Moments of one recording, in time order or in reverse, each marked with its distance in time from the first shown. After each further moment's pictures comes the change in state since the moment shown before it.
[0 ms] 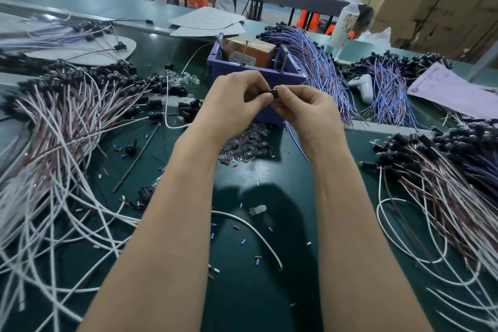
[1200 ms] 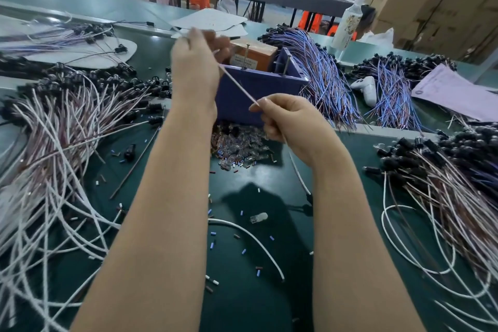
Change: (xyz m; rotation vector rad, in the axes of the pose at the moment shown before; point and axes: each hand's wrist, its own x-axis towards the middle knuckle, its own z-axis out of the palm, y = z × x) left_hand 0.024 0.017 -0.028 -0.831 0.504 -0.458; right_hand 0.004 0.000 0.008 -0.278 -0.336 0.097
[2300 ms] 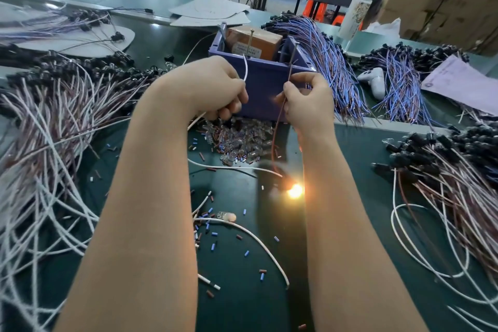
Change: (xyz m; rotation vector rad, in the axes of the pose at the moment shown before) left_hand 0.010 -0.005 -0.017 0.971 -0.598 -0.111; right_hand 0.033 0.022 0.000 -0.085 0.541 -0.034
